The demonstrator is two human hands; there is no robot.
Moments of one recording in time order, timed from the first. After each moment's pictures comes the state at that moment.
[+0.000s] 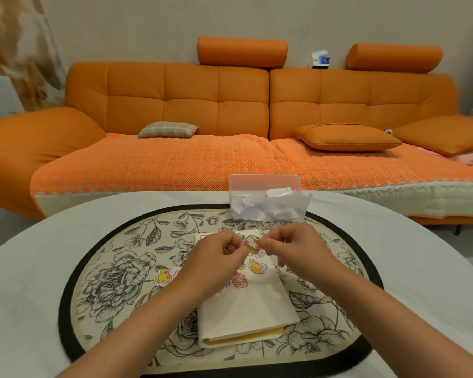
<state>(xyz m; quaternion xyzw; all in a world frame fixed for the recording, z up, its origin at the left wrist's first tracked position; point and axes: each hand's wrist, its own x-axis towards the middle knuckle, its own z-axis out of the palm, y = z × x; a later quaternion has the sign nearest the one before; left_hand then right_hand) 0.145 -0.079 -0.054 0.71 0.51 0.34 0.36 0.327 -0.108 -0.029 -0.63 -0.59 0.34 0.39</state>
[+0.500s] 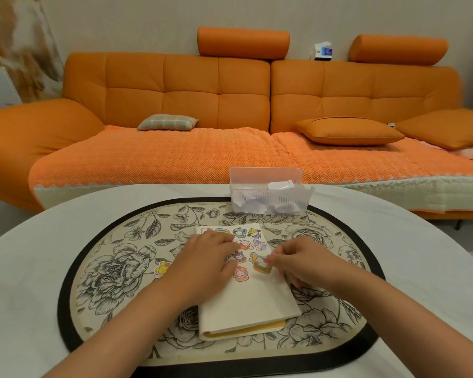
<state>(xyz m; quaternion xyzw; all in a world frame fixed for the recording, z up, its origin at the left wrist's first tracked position) 0.125 -0.073 -0.067 0.87 0.48 0.10 0.07 0.338 -0.117 -0.038 -0.66 -0.57 0.43 0.24</state>
